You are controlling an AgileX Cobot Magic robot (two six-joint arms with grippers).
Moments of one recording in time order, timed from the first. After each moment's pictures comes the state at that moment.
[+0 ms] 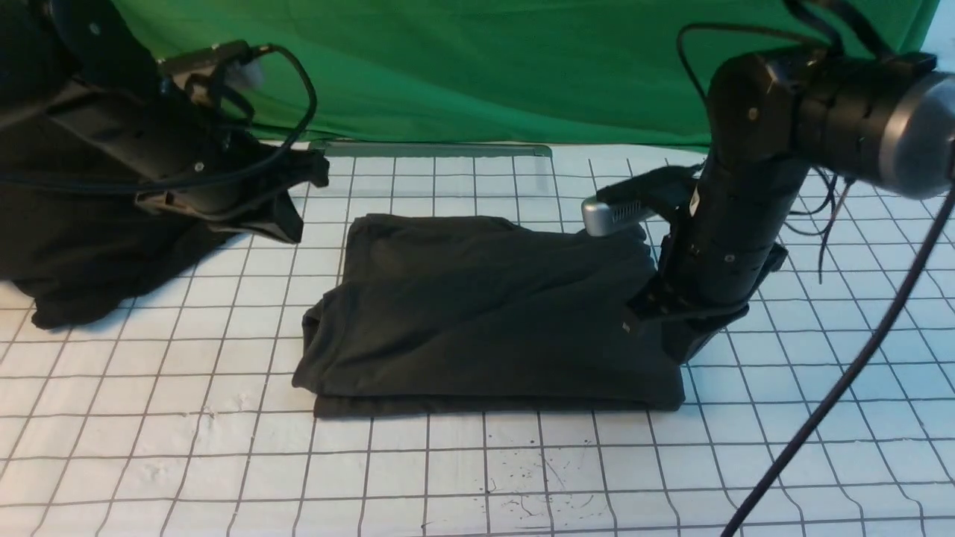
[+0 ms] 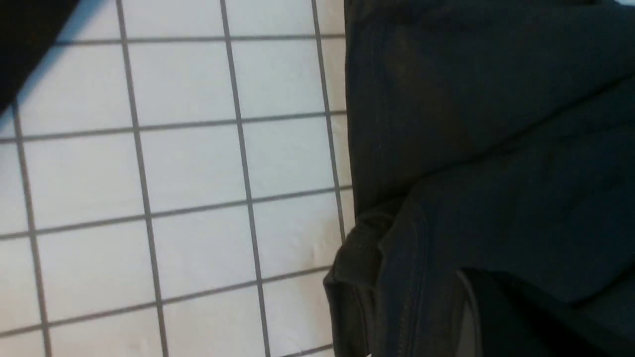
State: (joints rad) right arm 0.46 1.90 -1.54 0.08 1.18 -0.07; left arm -0.11 1.78 -1.44 -0.32 0.84 0.08
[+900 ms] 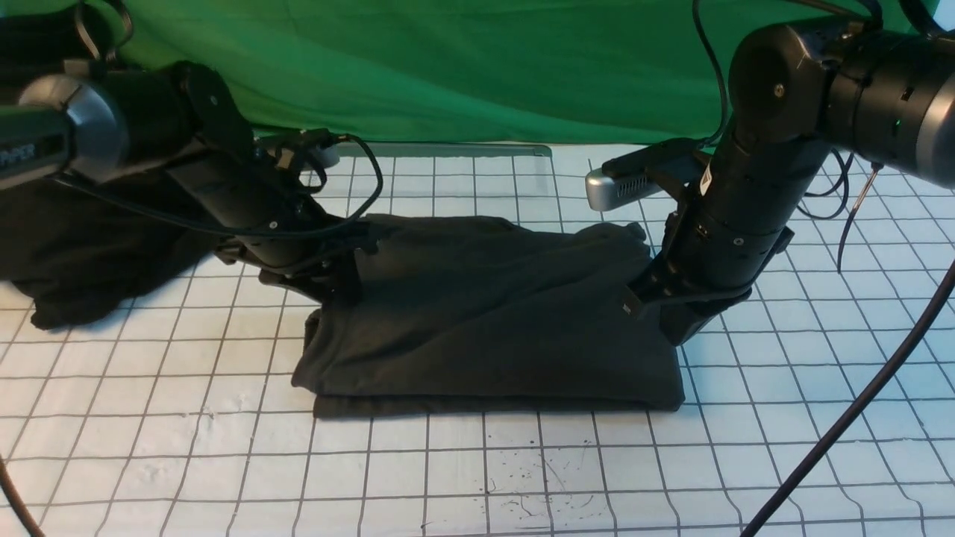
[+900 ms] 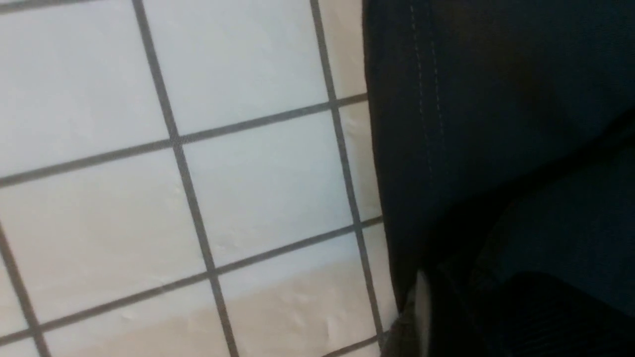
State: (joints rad) right arm 0.46 1.88 -1.54 0.09 1.15 -0.07; left arm -0.15 2.03 -1.51 -0.35 0.84 0.20
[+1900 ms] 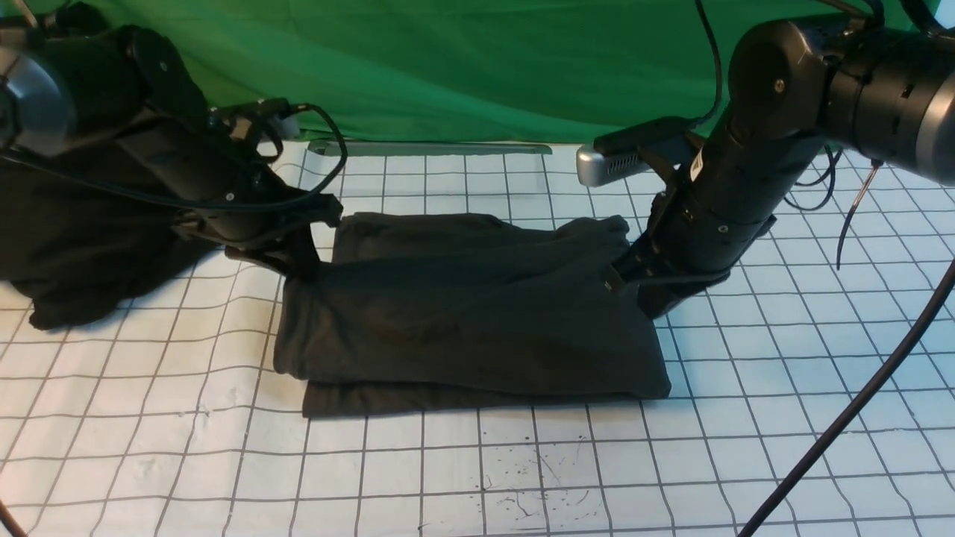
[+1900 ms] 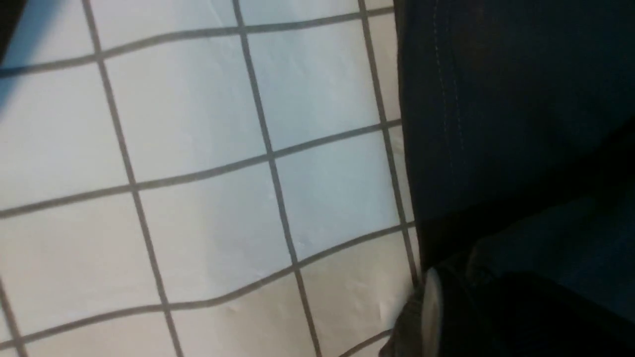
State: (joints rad) right arm 0.46 1.88 -1.57 0.12 1.04 -0.07; left arm -0.09 1.99 -1.55 -0.30 0.89 0.20
